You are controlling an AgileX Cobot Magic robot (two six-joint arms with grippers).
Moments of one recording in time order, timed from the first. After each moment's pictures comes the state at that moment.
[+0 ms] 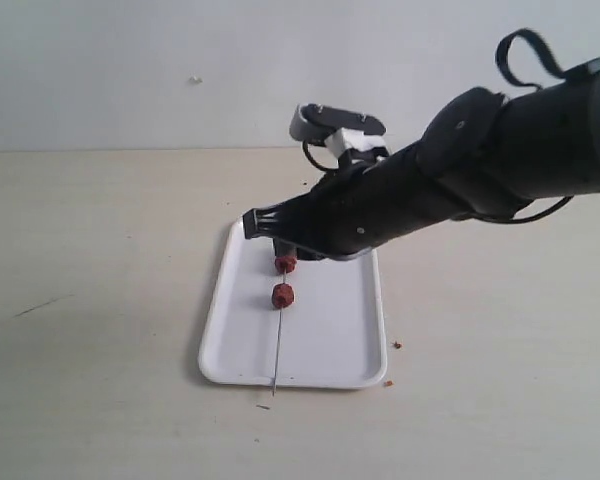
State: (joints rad) left arm -0.34 0.50 -0.61 -0.82 0.13 0.86; right arm 0.45 1.79 -1.05 0.89 0.29 -0.49
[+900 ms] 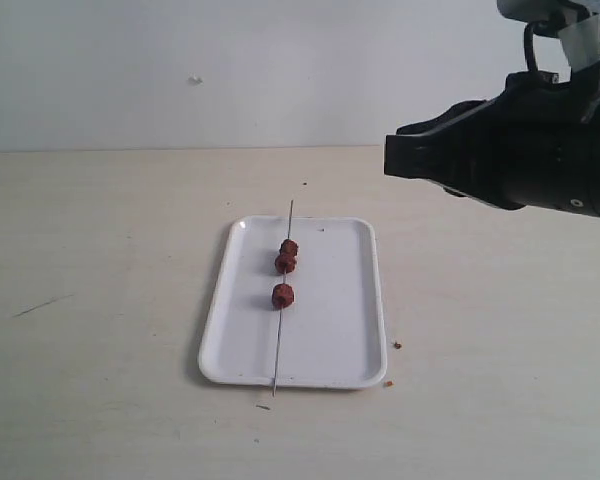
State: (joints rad) left arm -0.34 0.00 -0.30 -0.87 0.32 0.86; right arm 0.45 1.14 -0.69 0.81 0.05 -0.51
